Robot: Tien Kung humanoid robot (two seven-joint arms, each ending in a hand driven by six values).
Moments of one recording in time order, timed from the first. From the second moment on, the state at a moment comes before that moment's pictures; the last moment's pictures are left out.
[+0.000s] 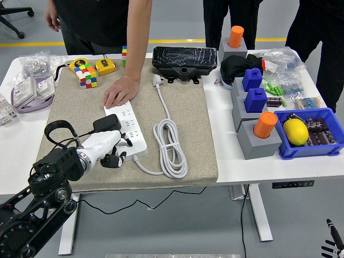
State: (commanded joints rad) left arm -0.21 0.23 -1.03 -1.57 2.10 -0.28 0.48; right arm 0.23 -0.10 1.47 0.18 -1.09 -0.18 -0.13
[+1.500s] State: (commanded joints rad) left arm -0.22 0.22 -1.13 -1.66 2.06 -0.16 0.38; right arm 0.23 -0.10 1.47 0.18 -1.09 -0.17 -0.13
